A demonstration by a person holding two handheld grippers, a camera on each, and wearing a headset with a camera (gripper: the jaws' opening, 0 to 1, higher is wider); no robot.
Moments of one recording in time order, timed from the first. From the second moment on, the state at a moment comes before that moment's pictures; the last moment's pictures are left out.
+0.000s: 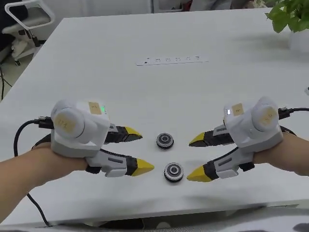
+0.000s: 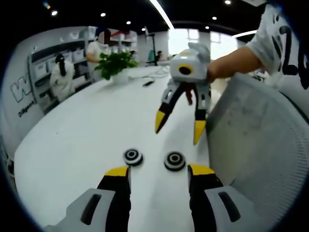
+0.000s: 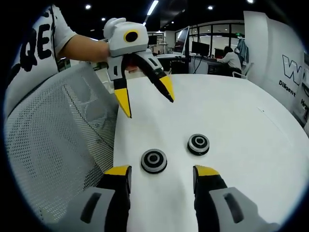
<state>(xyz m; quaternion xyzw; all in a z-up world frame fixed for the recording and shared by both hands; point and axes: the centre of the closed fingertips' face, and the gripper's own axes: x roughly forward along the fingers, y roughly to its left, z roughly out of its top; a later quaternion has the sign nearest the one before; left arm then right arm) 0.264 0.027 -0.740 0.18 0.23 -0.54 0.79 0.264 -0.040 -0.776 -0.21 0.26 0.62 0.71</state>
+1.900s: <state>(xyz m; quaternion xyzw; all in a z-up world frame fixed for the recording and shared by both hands) 0.255 -0.023 -0.789 0.18 0.29 -0.58 0.74 0.252 -0.027 -0.804 -0.20 0.28 0.64 0.68</state>
